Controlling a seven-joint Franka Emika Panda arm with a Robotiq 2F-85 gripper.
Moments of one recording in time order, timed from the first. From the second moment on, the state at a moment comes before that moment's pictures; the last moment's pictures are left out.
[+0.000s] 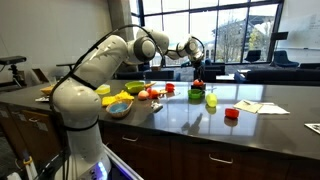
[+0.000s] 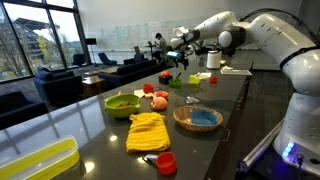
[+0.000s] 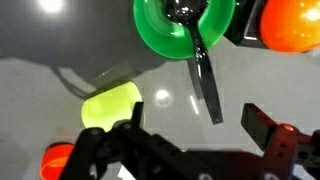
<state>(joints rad) -0.01 0.87 -0.16 -0.91 -0.12 2.00 1.38</state>
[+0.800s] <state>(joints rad) -0.06 1.04 -0.18 -0.72 -0.08 2.02 1.59</state>
